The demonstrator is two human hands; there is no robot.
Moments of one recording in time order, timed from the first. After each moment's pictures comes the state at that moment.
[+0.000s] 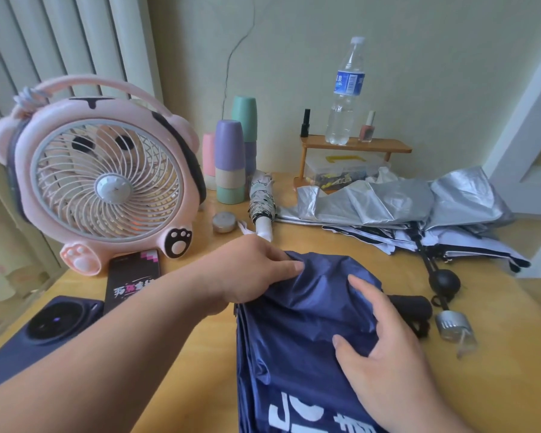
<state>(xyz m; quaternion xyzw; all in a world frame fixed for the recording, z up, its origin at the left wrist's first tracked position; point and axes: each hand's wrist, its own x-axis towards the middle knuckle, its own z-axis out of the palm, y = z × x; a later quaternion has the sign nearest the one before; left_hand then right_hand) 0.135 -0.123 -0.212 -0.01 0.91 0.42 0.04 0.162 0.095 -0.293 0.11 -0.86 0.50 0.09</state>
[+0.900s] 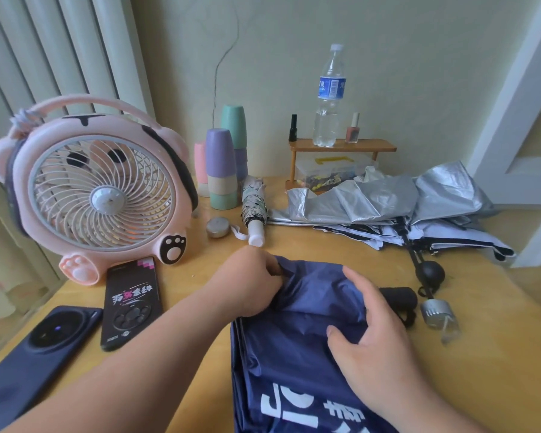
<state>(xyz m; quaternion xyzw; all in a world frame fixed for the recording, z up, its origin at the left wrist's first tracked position) 0.137 -0.099 -0.225 -0.05 0.96 0.29 0.00 0.164 0.098 -0.288 0.11 -0.85 0.51 0.10</state>
